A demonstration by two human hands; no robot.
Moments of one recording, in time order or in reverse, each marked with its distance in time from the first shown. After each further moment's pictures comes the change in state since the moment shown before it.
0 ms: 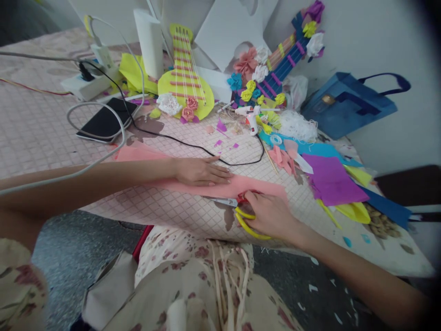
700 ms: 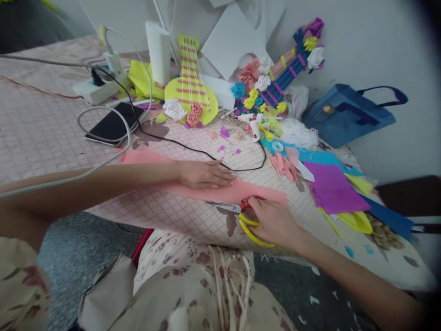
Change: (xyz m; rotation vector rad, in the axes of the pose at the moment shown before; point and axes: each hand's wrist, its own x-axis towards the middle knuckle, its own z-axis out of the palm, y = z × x) left_hand -0.002 0.003 -0.006 -0.042 0.015 -0.069; right_hand -0.003 -0.001 -0.003 0.004 0.007 -0.011
